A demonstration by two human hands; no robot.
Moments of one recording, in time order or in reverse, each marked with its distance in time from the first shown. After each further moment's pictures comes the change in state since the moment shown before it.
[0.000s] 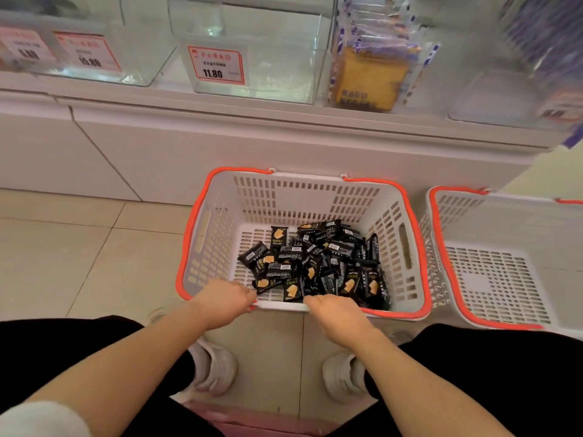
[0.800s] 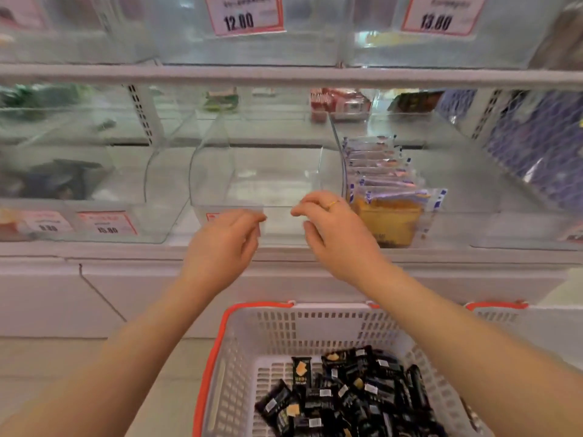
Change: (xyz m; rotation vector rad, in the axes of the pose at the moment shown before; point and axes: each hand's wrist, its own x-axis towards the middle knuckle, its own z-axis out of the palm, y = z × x) left_hand 0.036 -0.177 -0.250 -0.280 1.084 -0.251; right_hand 0.121 0.020 -0.317 0.201 0.938 -0.090
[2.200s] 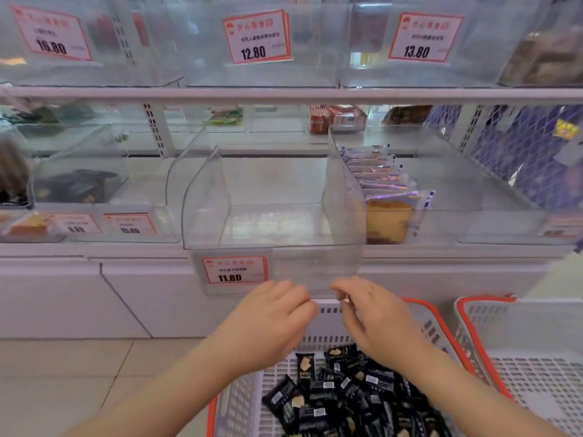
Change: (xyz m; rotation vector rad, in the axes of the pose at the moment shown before) left_hand -0.076 0.062 -0.016 0.133 -0.095 0.594; right_hand -0.115 -0.009 0.000 -0.074 0.033 -0.124
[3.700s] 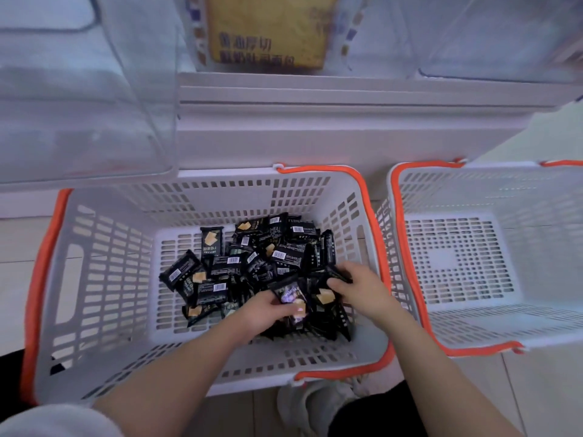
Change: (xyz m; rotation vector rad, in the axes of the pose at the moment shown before) left_hand -0.004 0.199 0.282 -1.535 -0.958 -1.376; right_hand -0.214 0.155 0.064 0.552 -0.667 1.272
